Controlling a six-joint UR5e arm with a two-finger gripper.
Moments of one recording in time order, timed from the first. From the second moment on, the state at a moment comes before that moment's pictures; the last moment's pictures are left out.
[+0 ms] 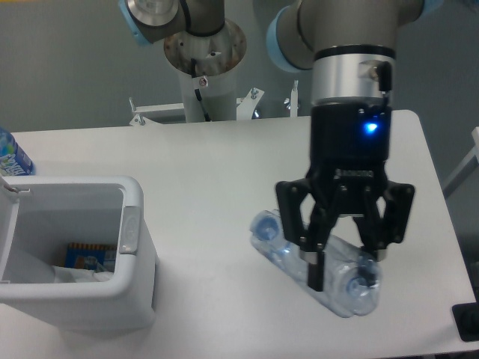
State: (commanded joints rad) arm 2.43 -1.99 -1.04 -0.71 1.10 -0.08
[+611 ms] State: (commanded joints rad) arm 2.27 -1.91 -1.18 -0.71 1.10 -0.11
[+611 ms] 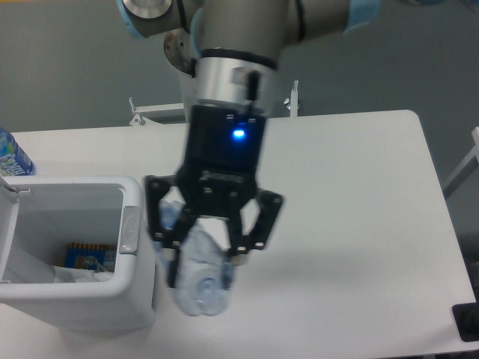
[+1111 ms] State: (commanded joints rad) arm 2.18 -1.90 -1.23 -0.71 1.10 -0.10
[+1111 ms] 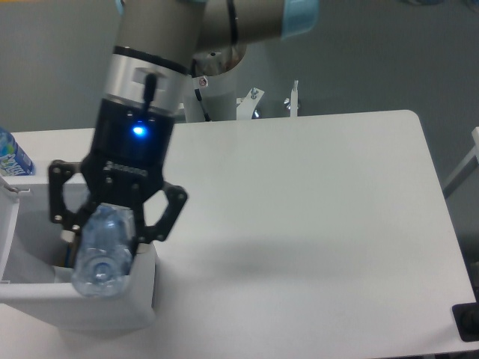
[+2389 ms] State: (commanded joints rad) arm 2.07 -1.90 -1.36 -0.71 1.10 0.05
